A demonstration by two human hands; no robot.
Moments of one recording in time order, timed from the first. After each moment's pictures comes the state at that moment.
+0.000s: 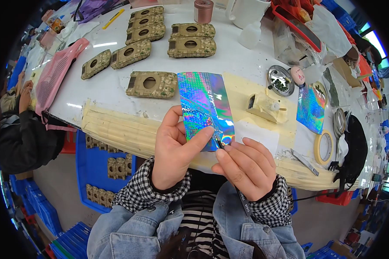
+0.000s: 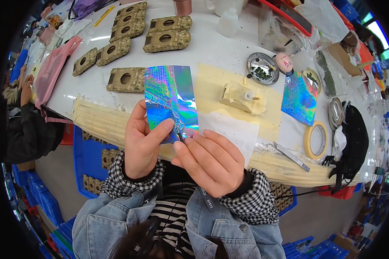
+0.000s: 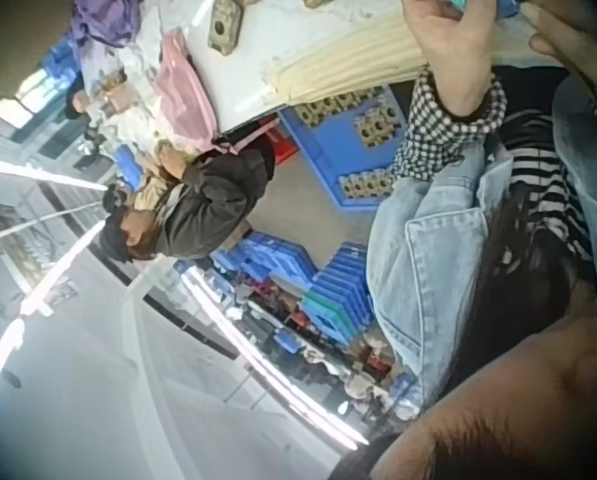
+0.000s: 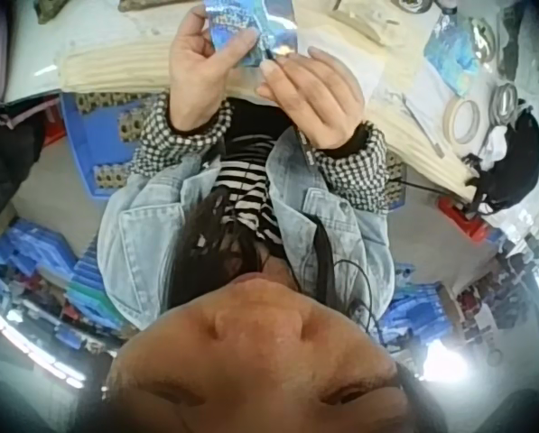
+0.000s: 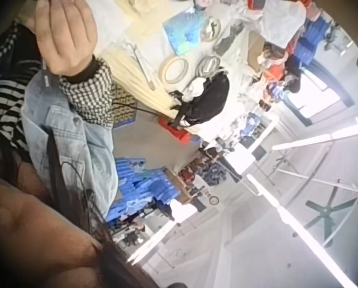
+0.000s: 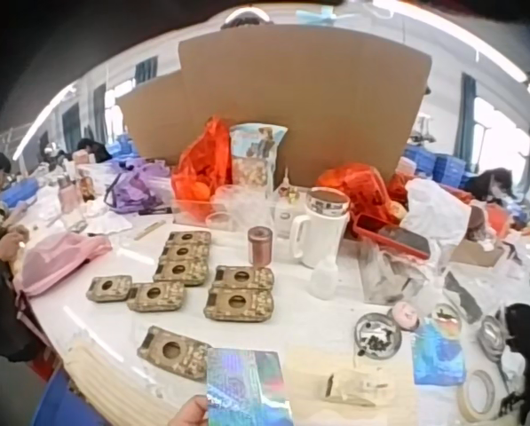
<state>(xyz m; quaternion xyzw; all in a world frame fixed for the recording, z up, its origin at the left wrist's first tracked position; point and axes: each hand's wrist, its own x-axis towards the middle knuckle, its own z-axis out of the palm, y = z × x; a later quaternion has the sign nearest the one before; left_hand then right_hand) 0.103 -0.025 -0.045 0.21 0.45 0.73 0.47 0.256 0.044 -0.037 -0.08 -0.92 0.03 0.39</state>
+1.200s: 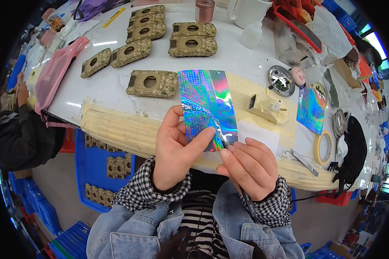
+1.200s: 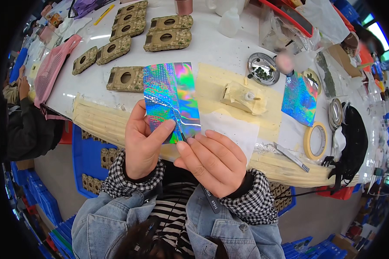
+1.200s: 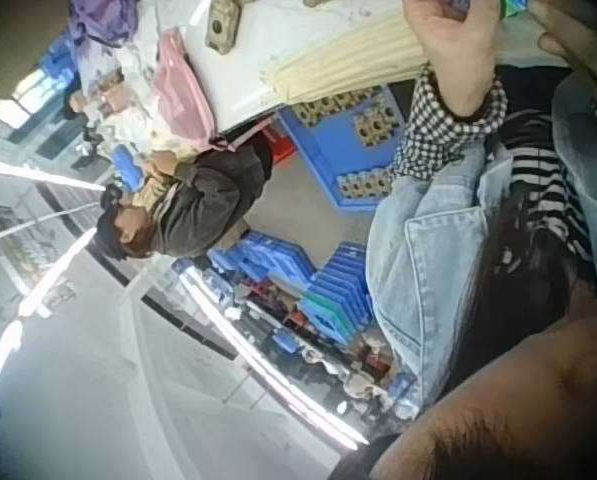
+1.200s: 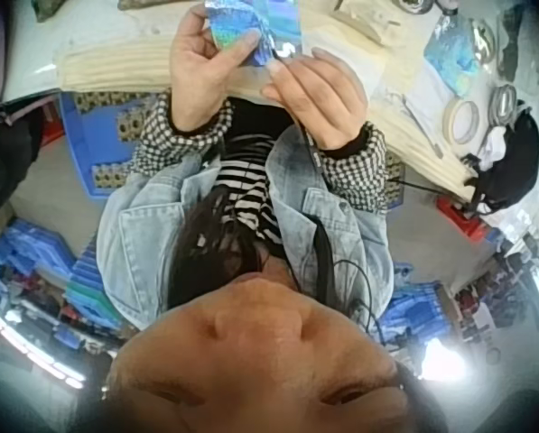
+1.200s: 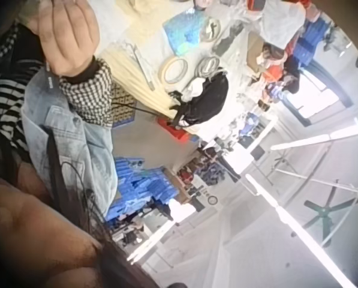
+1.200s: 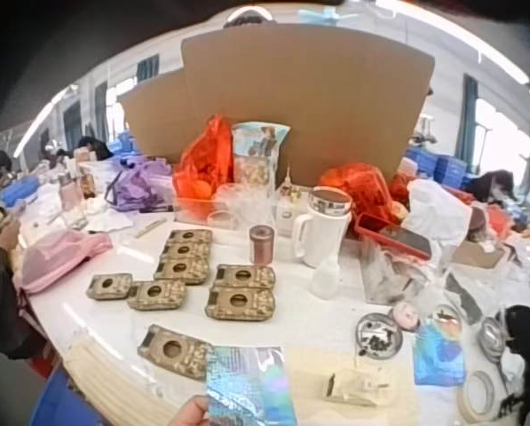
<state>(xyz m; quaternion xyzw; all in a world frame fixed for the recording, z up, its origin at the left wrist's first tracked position) 0.105 -0.026 -0.046 0.22 0.46 0.73 0.46 0.259 0.044 -0.034 -0.09 -0.92 0.05 0.38</state>
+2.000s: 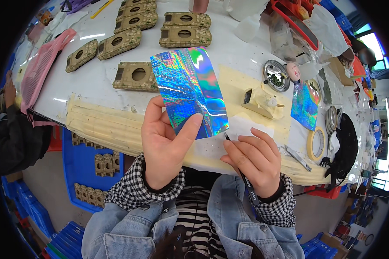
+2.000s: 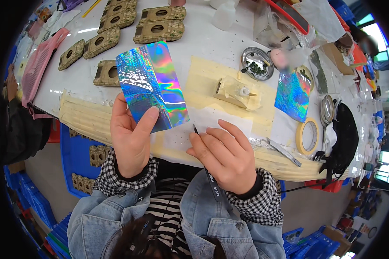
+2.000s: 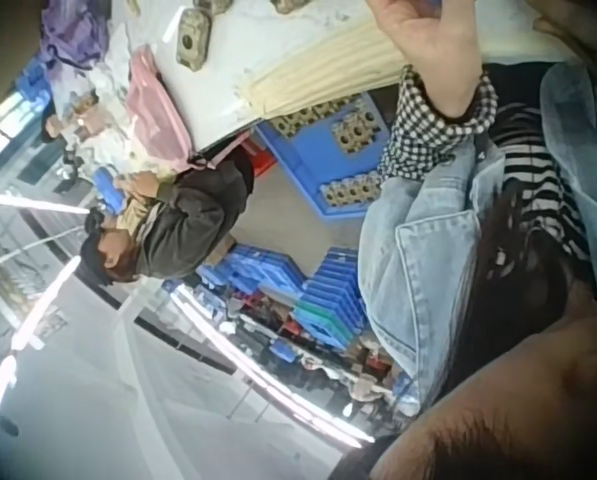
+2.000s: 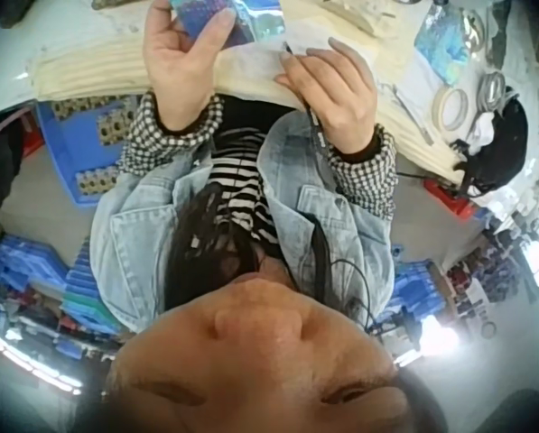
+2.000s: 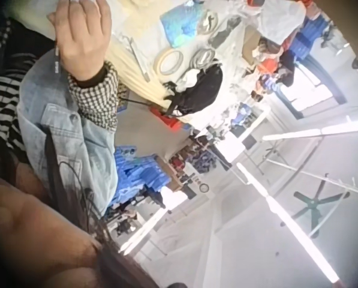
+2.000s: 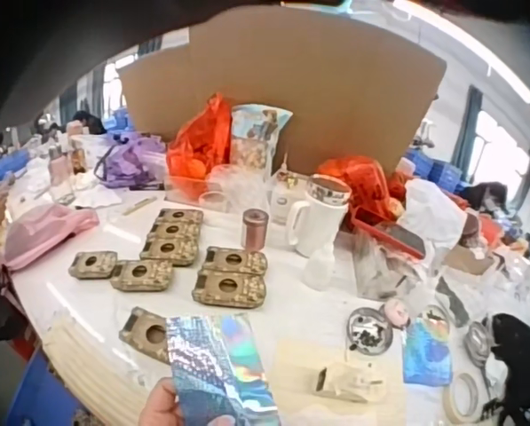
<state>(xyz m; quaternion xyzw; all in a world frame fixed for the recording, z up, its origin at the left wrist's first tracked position) 0.104 -0.019 -0.060 0.22 0.43 0.79 0.38 0.272 0.055 -0.034 -0.13 -0.95 0.04 0.26</state>
